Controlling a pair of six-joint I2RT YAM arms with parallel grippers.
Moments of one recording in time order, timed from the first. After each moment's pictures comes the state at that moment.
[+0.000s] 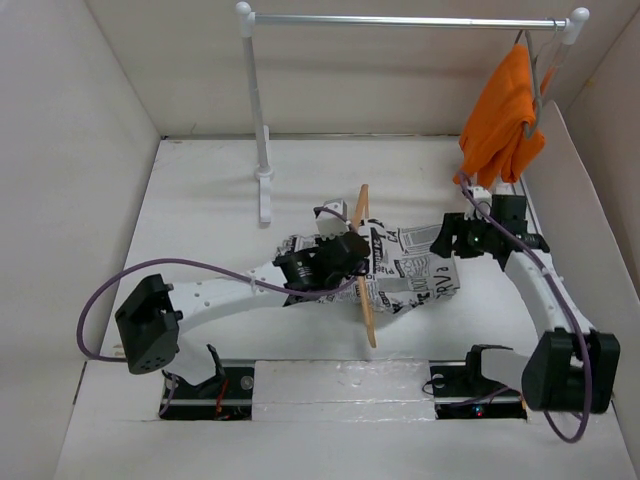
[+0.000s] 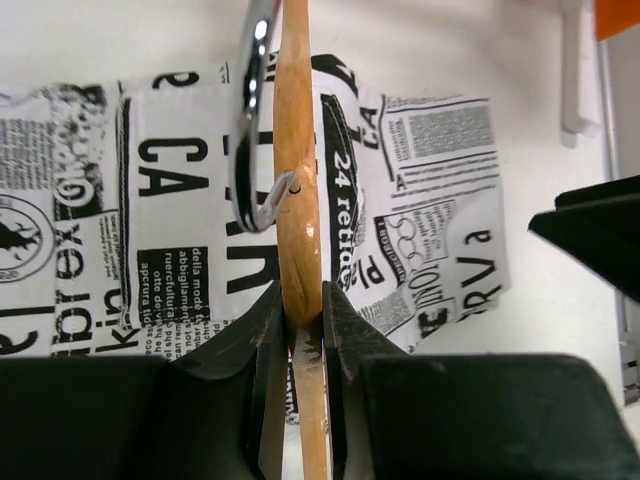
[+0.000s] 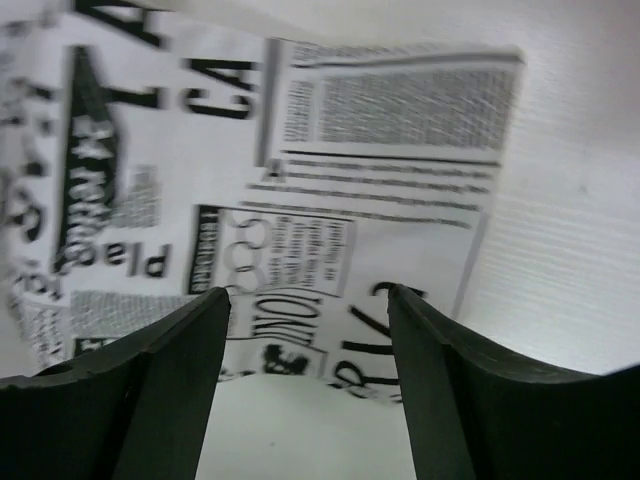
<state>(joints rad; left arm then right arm) -1.11 1.45 1.06 -0.28 -0.61 -0.98 -0.10 1.21 0.82 -0.49 -0.47 -0.01</state>
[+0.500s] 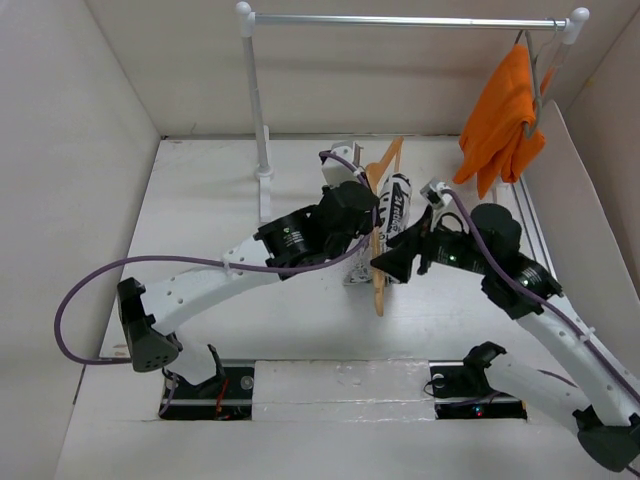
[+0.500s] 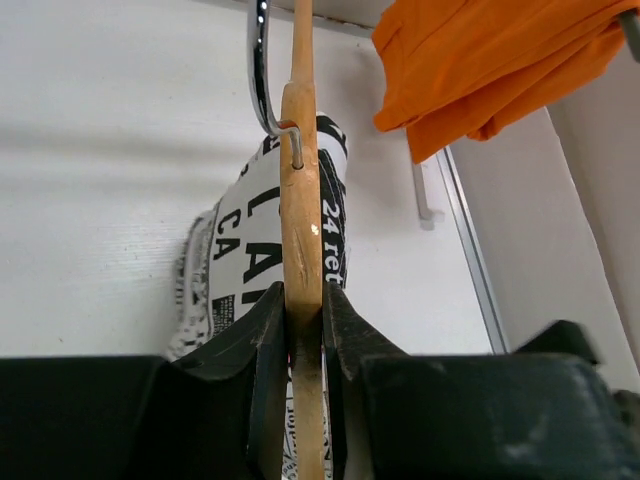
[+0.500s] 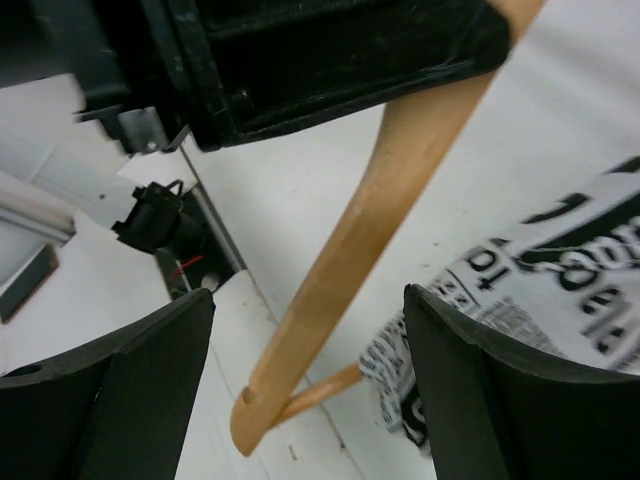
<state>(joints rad) -1.12 1.47 1.54 -0.45 -0.65 -0.77 0.54 0.82 0.96 -0.39 -0.53 0.32</state>
